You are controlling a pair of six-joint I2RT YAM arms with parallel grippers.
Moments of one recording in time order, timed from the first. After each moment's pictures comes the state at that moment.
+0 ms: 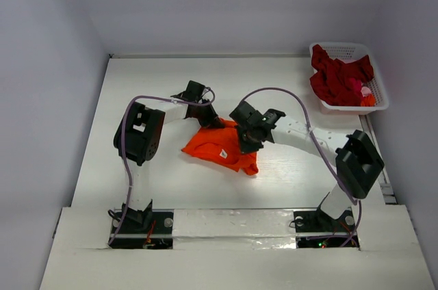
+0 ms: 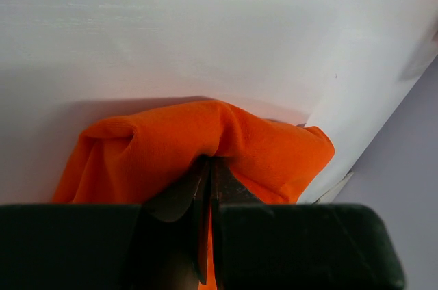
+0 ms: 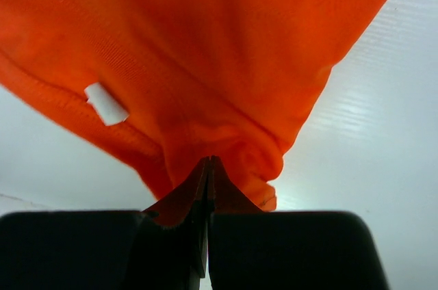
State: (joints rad) left arm -0.41 2.02 1.24 -0.24 0.45 -0.90; right arm 0.84 1.64 1.22 -0.76 0.10 0.64
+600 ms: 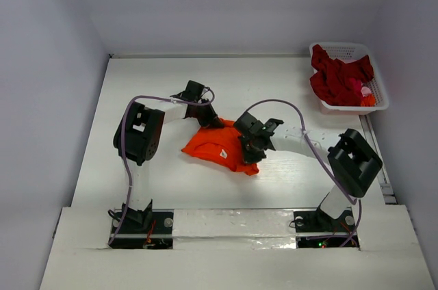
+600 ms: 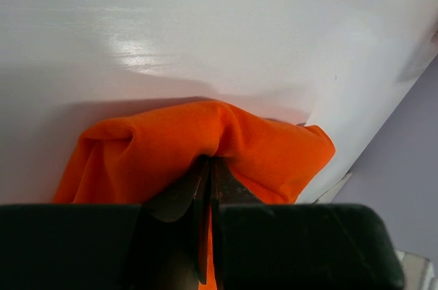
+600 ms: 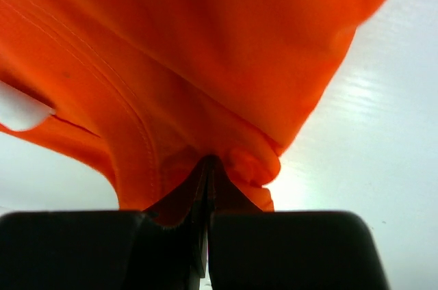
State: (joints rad) left arm -0.41 2.02 1.24 -0.24 0.45 -0.90; right arm 0.83 1.66 1.07 -0.66 0.04 0.64
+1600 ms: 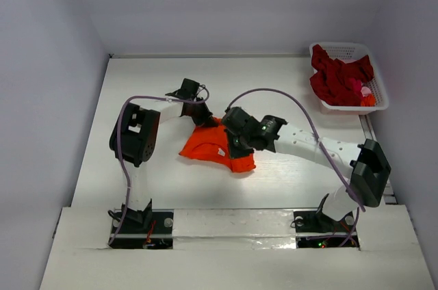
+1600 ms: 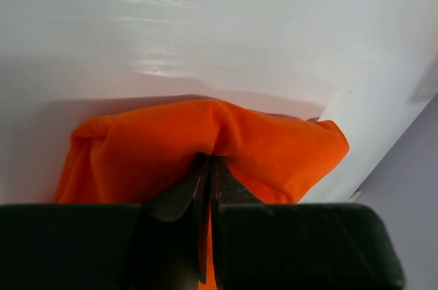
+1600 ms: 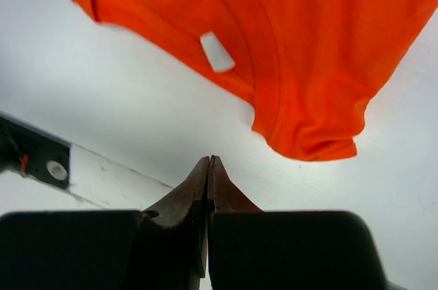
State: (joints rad) left arm -0.38 1.98 1.25 -0.30 0.40 -0.88; right arm 0.98 1.56 1.27 -0.76 0.10 0.73
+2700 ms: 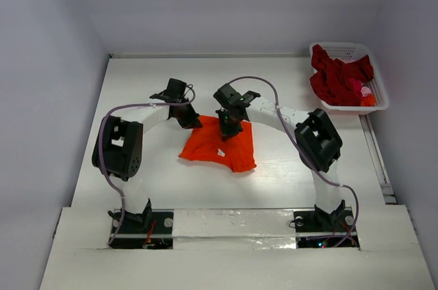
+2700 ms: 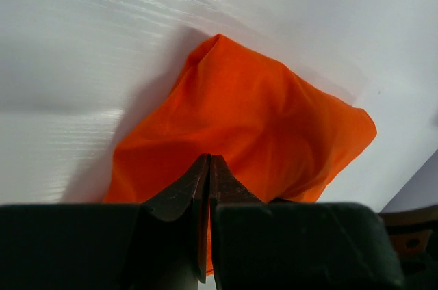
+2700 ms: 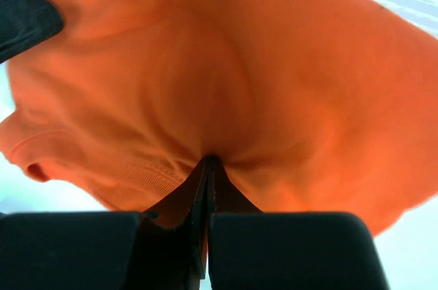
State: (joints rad) left arm -0.32 1.76 1.14 -0.44 0.26 -0.83; right arm 0.76 2.03 1.61 -0.74 -0.06 0.56
